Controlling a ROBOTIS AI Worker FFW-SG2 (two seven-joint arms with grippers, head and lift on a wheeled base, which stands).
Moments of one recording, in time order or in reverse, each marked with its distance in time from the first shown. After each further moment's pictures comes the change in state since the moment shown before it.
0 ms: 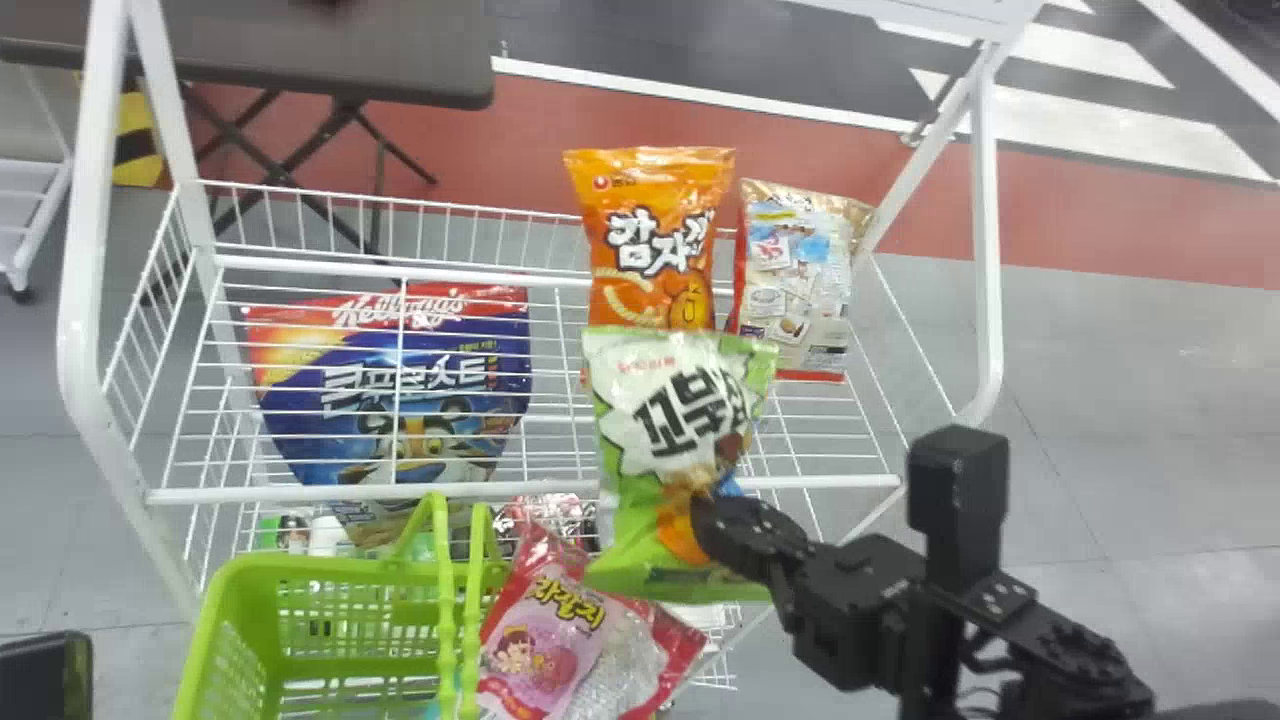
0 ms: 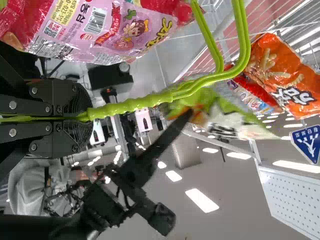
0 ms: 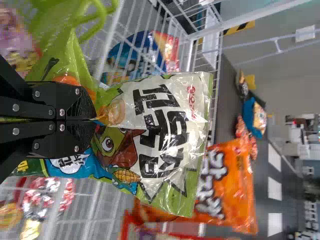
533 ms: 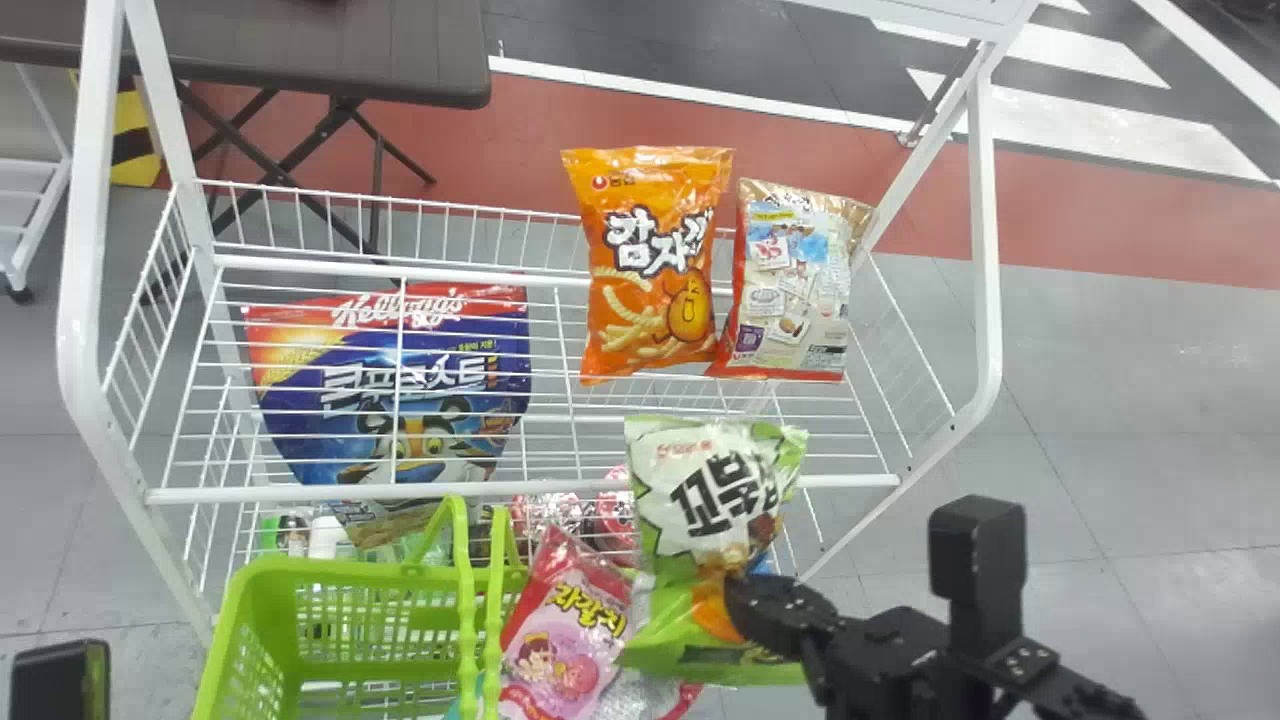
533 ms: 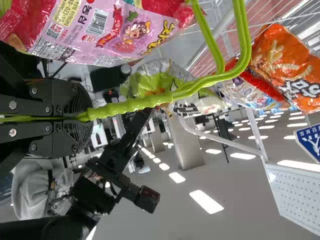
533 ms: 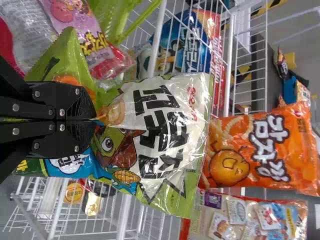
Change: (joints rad) left arm 0.028 -0.007 -0.023 -0.042 -0.007 -0.006 0.009; right arm 0.062 0.054 -0.021 0.045 0.124 0.007 0.101
